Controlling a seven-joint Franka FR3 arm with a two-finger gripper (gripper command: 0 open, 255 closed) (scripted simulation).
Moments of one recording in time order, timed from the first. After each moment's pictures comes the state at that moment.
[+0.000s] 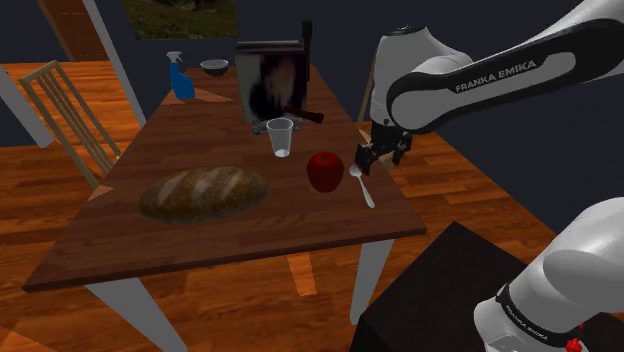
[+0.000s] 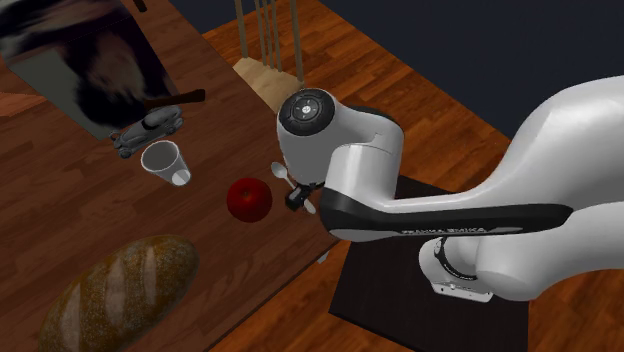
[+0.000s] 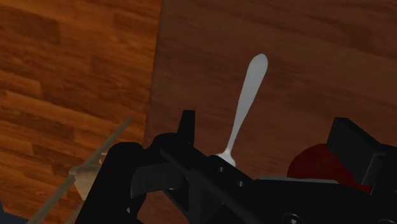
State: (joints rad) arm -0.15 -0.40 0.27 -2.52 -0.05 2.15 0.44
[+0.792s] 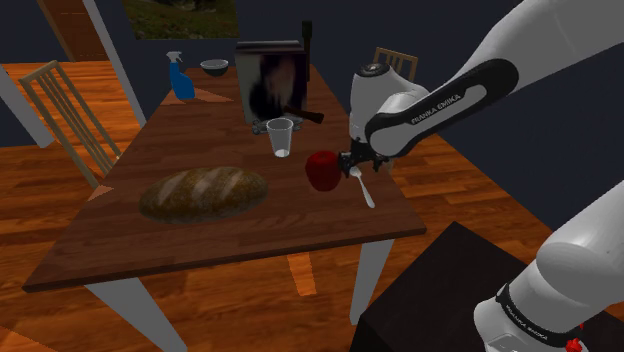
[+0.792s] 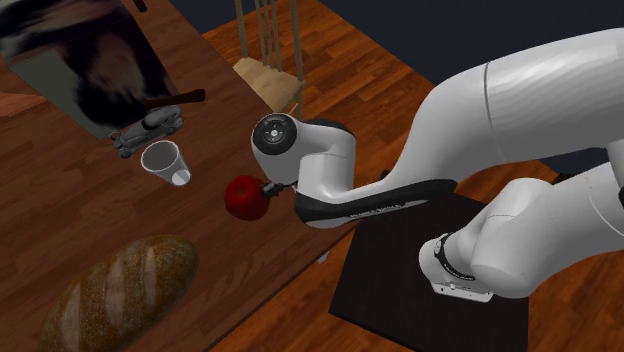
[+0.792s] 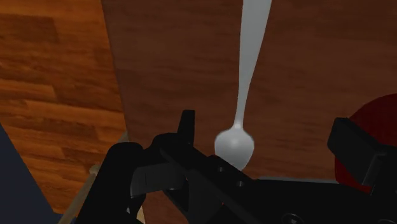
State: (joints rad) arm -0.26 -0.08 0.33 -2.43 -0.29 2.42 0.79
